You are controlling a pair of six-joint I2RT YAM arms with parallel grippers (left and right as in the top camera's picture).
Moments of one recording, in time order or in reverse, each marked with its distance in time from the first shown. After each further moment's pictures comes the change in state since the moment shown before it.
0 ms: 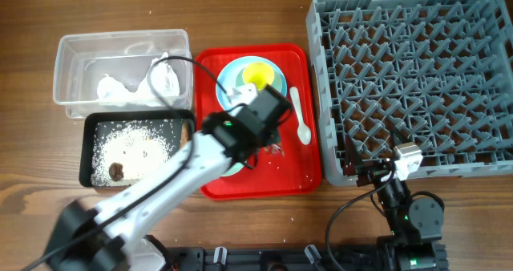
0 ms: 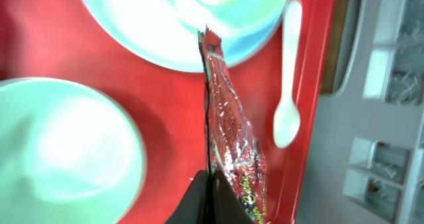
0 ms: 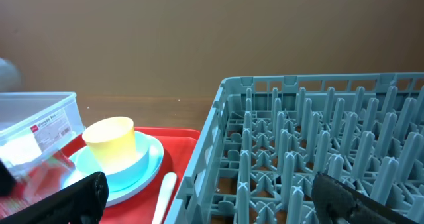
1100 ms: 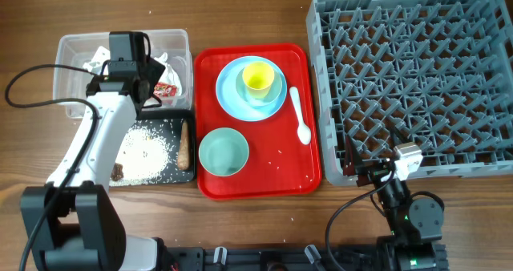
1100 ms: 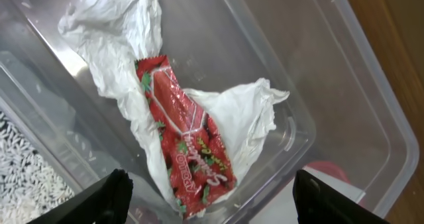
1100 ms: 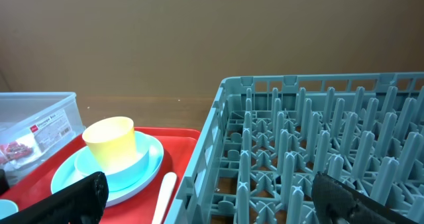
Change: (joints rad) left arm 0.767 0.086 0.000 0.205 -0.066 0.003; right arm 0.000 0.000 0.000 0.000 0.000 0.000
